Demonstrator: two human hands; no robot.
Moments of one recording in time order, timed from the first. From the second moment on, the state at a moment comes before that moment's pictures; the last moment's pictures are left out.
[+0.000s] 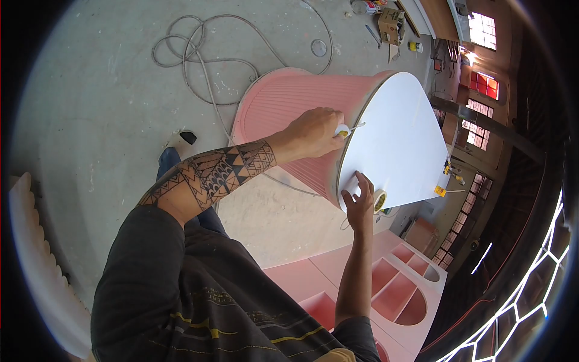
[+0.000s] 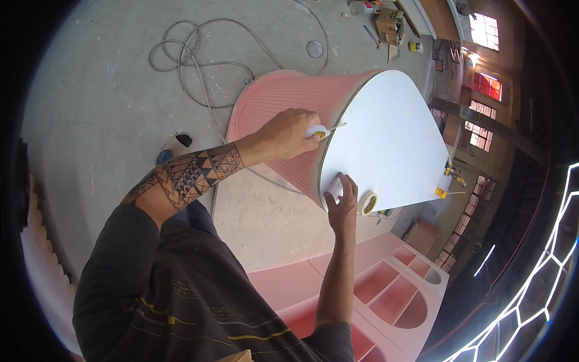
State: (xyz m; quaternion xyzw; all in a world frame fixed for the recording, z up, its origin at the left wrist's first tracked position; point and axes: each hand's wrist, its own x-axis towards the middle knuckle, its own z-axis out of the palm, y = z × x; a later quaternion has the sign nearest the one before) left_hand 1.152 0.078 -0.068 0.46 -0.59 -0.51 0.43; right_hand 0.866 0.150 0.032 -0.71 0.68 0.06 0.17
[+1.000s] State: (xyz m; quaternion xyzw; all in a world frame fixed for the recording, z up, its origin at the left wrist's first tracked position) left_hand 1.110 0.161 -0.071 0.48 -0.53 -0.51 0.47; right_hand 0.857 0.144 0.035 -0.73 0.66 0.07 0.17
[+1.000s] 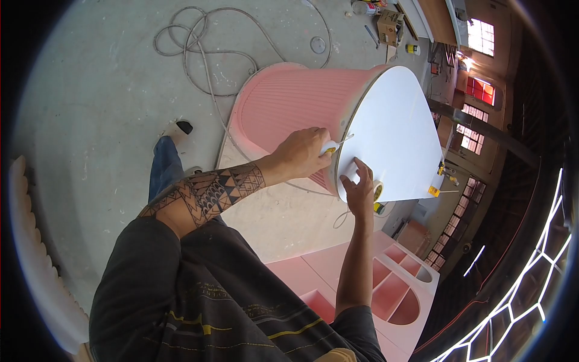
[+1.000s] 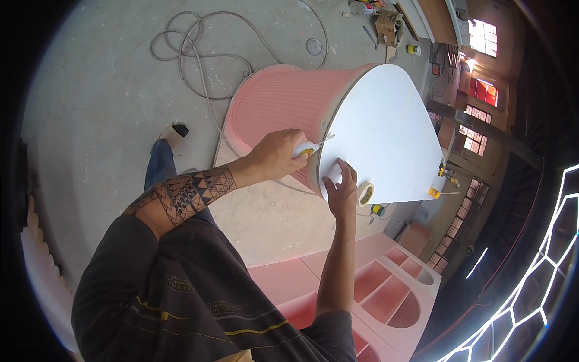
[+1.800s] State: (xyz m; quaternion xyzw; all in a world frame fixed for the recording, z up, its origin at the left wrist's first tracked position) left_hand 1.062 0.225 -0.077 0.50 -0.54 -0.48 0.49; right_hand 0.892 0.052 0.050 -0.82 0.53 0.15 0.13
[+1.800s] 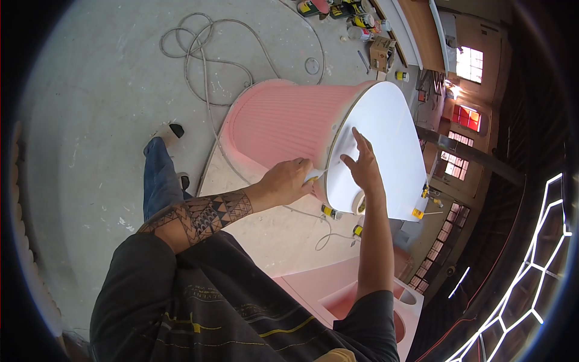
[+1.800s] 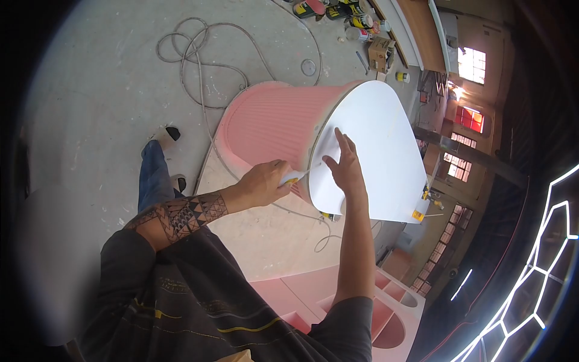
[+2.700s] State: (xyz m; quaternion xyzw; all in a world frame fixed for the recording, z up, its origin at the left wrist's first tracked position) left_hand 1.199 0.151 -0.146 0.41 -0.43 -0.64 0.49; right_hand 0.949 0.031 0.054 -0.82 0.45 0.35 0.08
